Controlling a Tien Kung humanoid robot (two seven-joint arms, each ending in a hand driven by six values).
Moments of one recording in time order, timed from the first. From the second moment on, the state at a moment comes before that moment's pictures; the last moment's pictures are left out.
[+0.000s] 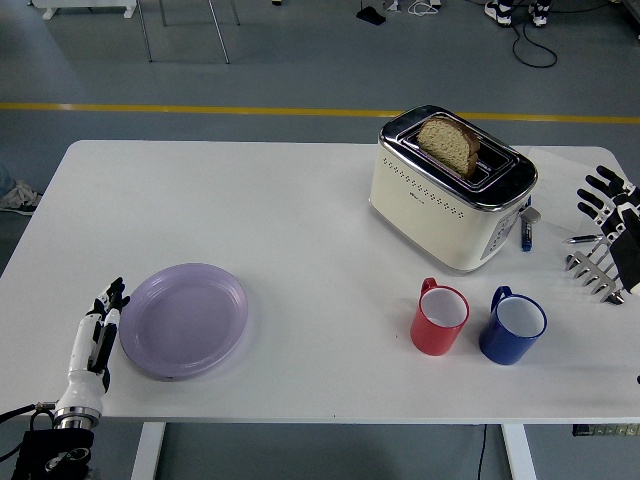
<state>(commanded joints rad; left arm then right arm) -0.01 0.09 -1.23 -0.94 1.07 0.28 -0.57 0.10 -0.18 1.64 1.33 -0.98 0.12 0.09</state>
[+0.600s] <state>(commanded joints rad) -0.04 0.09 -1.19 -0.93 1.06 0.27 -0.56 0.12 -0.18 1.66 1.34 -0.98 0.12 0.09</state>
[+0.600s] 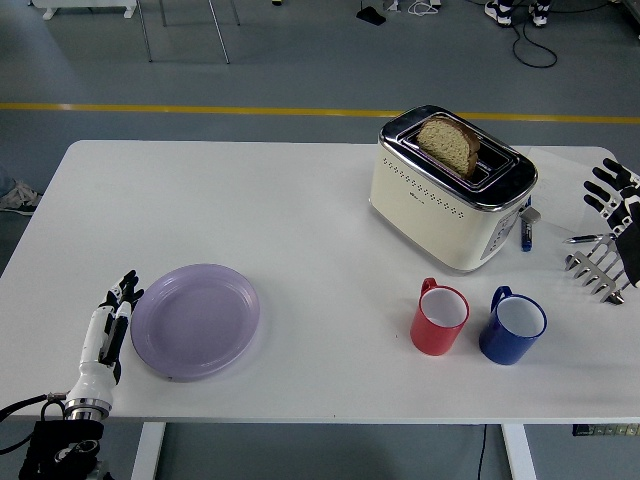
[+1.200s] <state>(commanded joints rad) -0.06 0.10 -1.07 -0.97 1.04 0.25 -0.54 0.12 -0.18 1.65 1.33 -0.98 0.13 0.09</state>
